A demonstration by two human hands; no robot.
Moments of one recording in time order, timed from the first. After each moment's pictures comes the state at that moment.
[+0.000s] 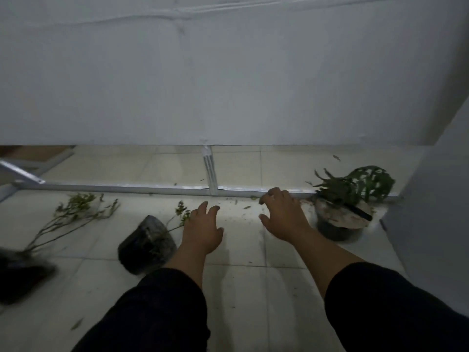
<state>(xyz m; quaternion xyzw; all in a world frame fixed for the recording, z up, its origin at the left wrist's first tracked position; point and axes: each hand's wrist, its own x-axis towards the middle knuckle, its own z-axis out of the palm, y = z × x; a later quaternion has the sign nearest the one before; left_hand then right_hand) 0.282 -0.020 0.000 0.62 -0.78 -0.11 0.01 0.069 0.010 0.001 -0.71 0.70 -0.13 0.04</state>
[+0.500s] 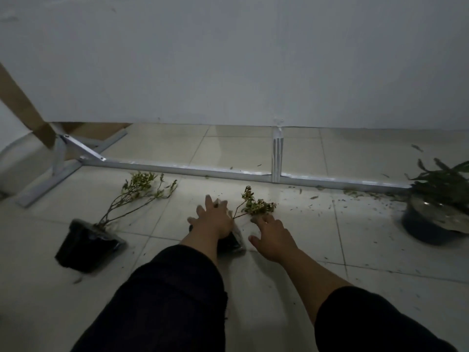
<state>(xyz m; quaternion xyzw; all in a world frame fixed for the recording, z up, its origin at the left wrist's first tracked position) 0.439 -0.074 -0.019 0.70 -0.68 -0.21 -0.08 0.289 -0.029 -0.075 -0.69 0.68 -0.09 0.24</state>
